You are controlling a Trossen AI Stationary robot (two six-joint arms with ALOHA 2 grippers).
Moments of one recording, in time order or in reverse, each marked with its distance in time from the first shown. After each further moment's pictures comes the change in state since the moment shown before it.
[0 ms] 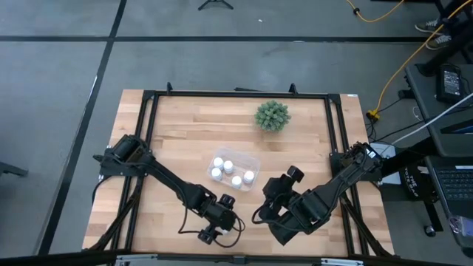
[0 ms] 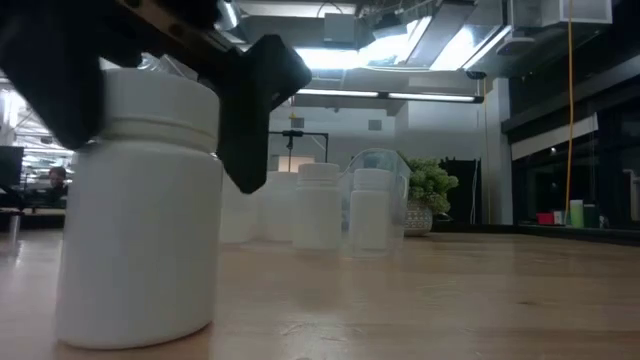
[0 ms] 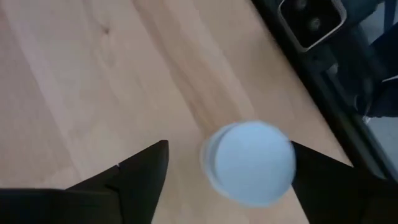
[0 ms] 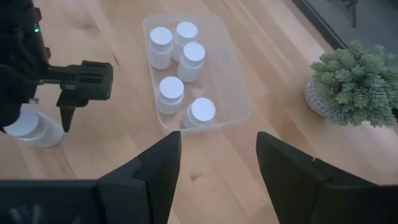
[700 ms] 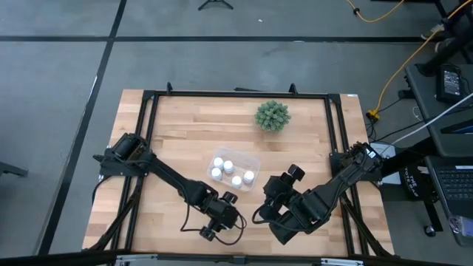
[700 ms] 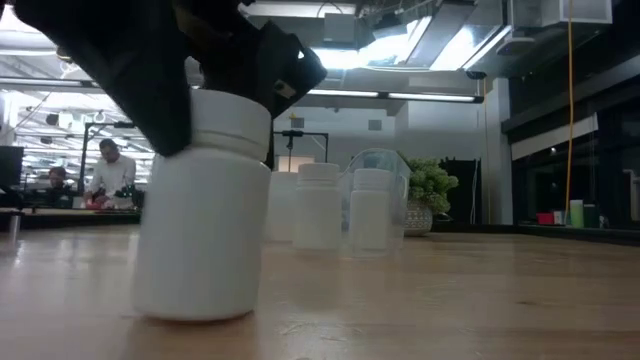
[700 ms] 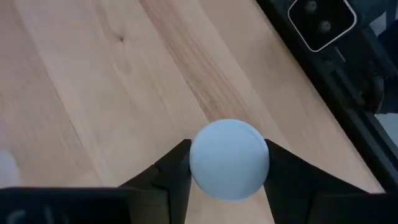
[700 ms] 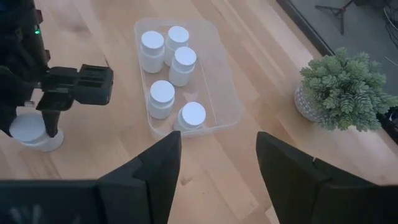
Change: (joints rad) left arm 0.033 -0.003 0.001 -0.005 0.011 0.061; right arm -0.001 0.000 0.000 -0.029 0.029 -0.001
